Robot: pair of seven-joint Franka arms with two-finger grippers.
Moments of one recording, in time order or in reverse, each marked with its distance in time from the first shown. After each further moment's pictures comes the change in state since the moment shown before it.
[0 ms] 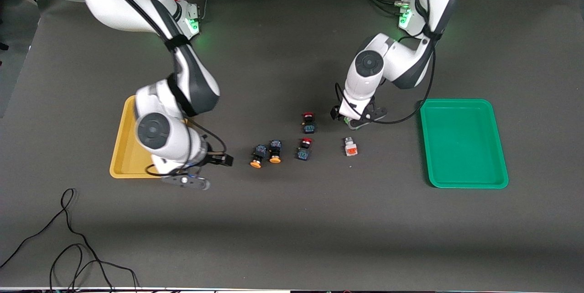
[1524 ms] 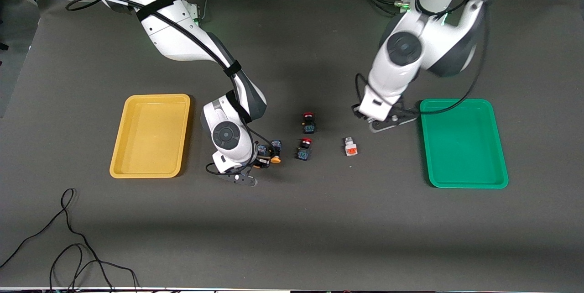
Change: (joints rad) left arm 0.095 -0.246 0.043 0.241 0.008 -0.501 0.257; right arm 0.131 0.235 0.000 0.008 0.018 0.273 0.194
